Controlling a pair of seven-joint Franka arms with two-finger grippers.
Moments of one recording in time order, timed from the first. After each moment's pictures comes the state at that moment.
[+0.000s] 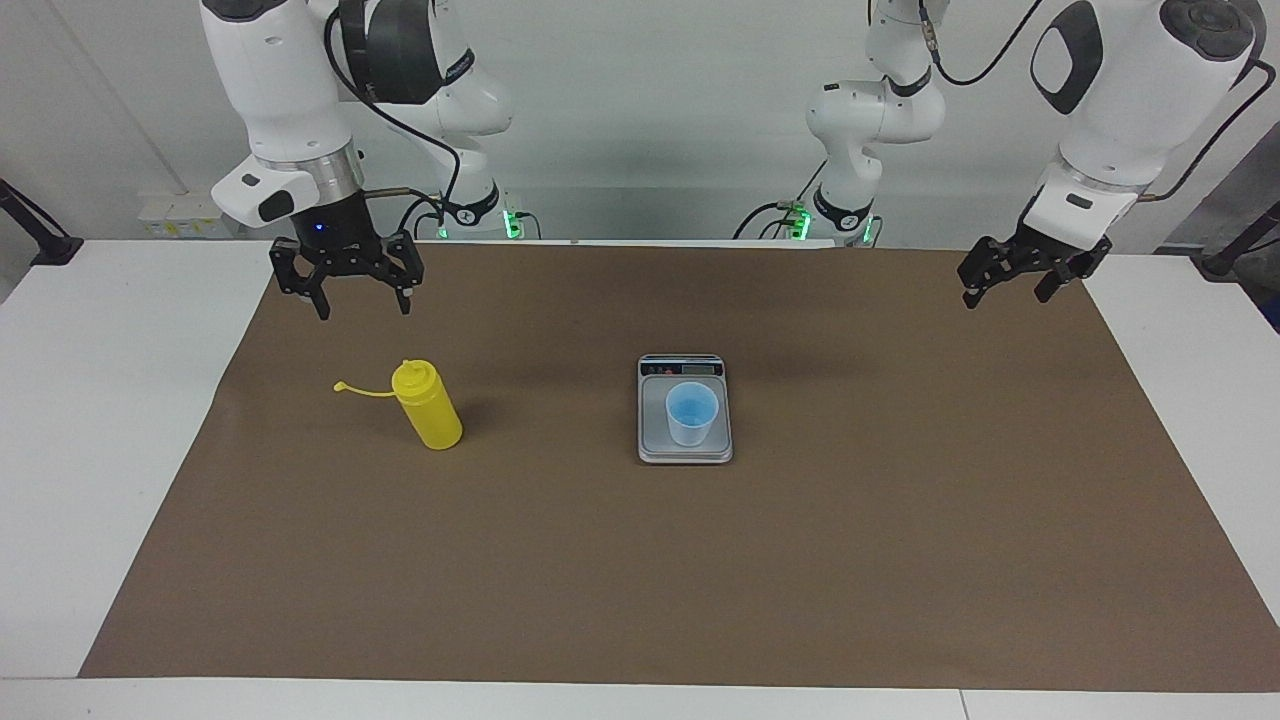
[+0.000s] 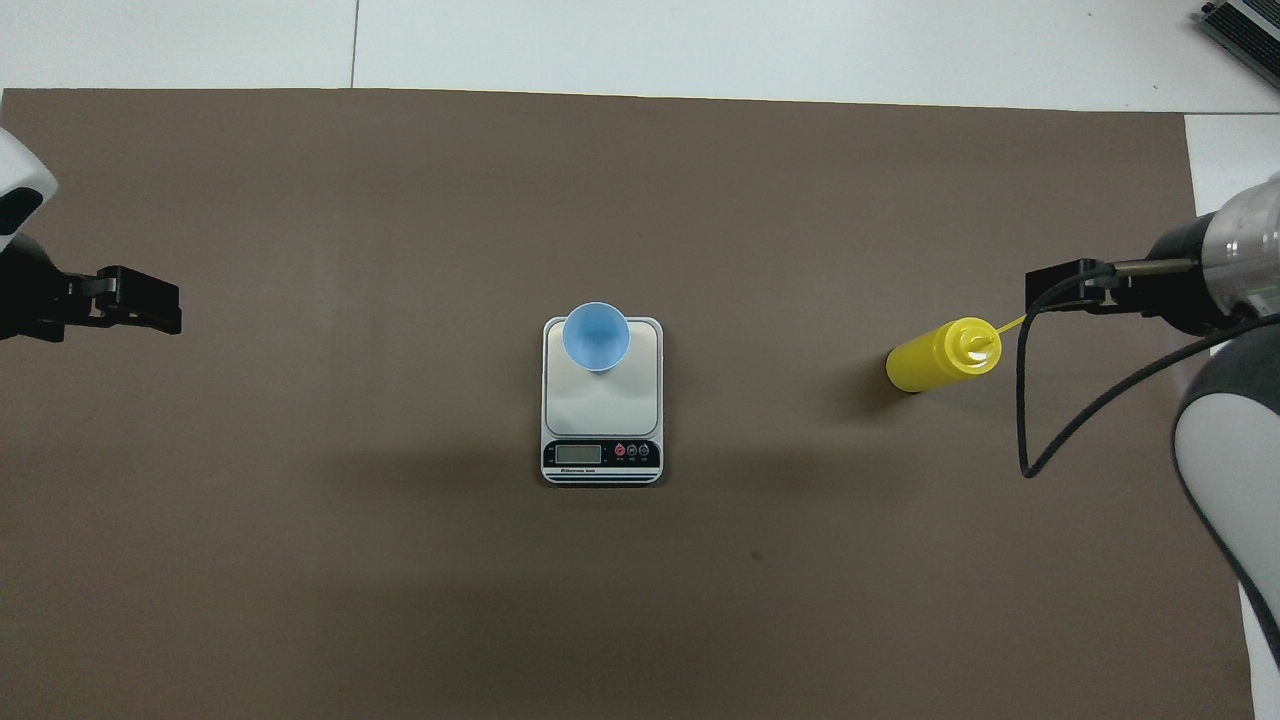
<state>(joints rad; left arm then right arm) -0.11 0.00 0.03 -1.63 0.03 1.62 -0.10 0.00 0.00 0.08 -1.59 -0.04 1.67 0.15</state>
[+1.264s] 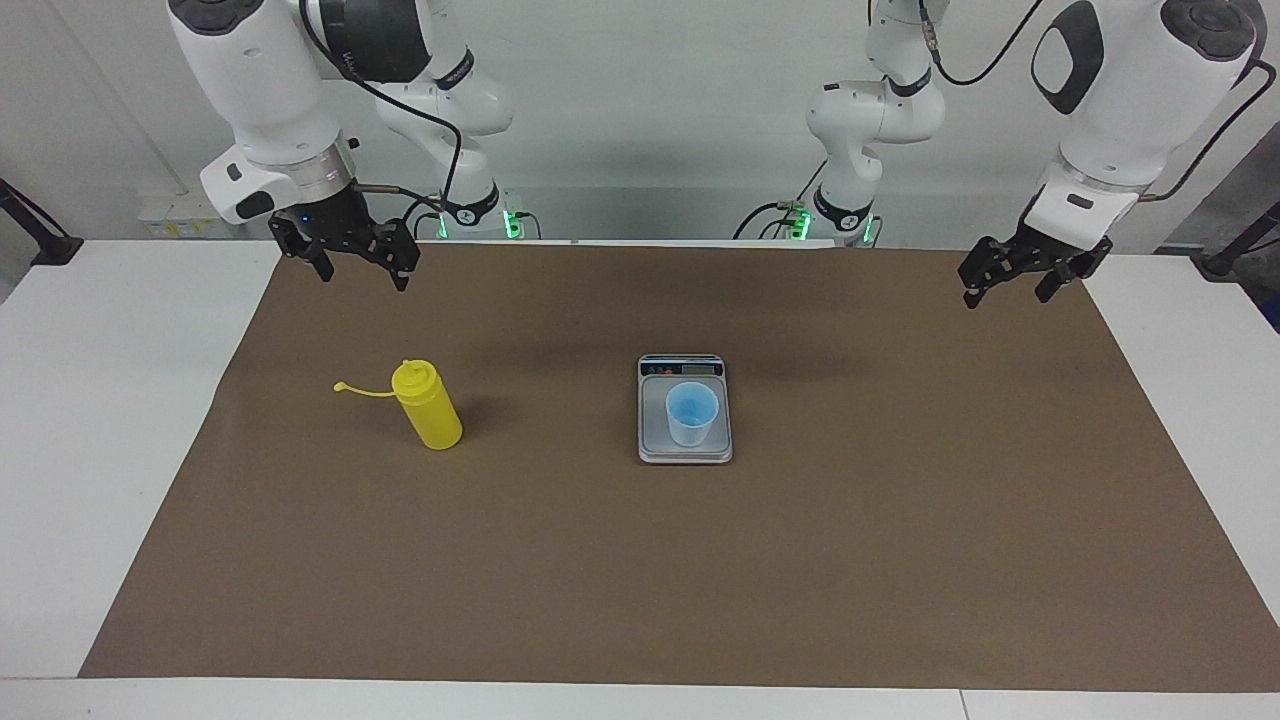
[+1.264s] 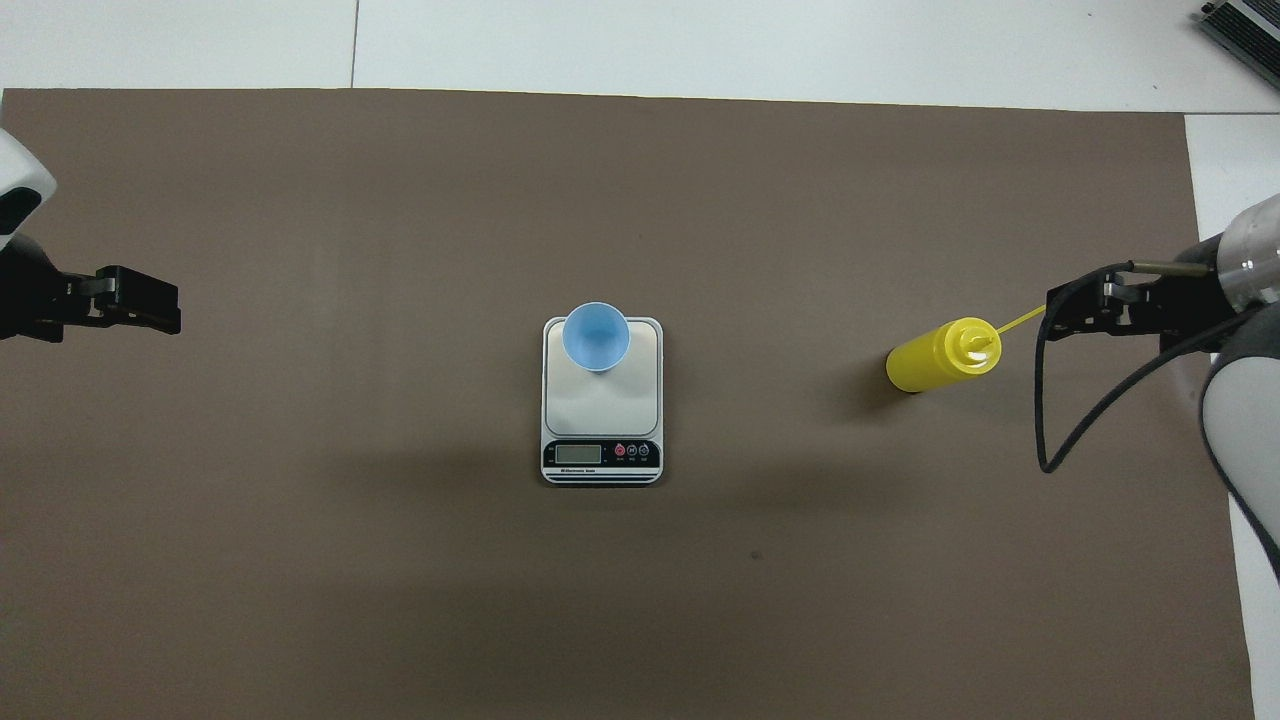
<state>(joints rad) -0.11 0.00 0.03 -1.63 0.03 1.62 -0.10 -0.04 0.01 0.07 -1.60 -0.04 1.59 0.21</state>
